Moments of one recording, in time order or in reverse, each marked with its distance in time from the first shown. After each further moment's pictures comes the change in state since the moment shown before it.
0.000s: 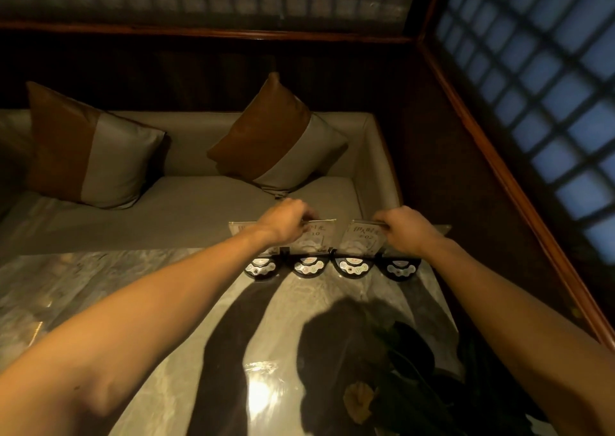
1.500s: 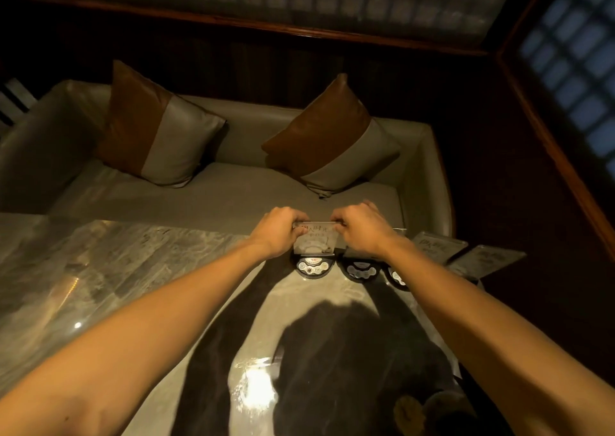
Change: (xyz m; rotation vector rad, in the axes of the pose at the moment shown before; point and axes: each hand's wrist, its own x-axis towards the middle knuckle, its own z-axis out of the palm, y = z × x) left_hand -0.101 -0.103 -0.011 -0.152 0.189 -0.268; right_hand 0.055 -0.200 0.024 0.005 -0.004 -0.246
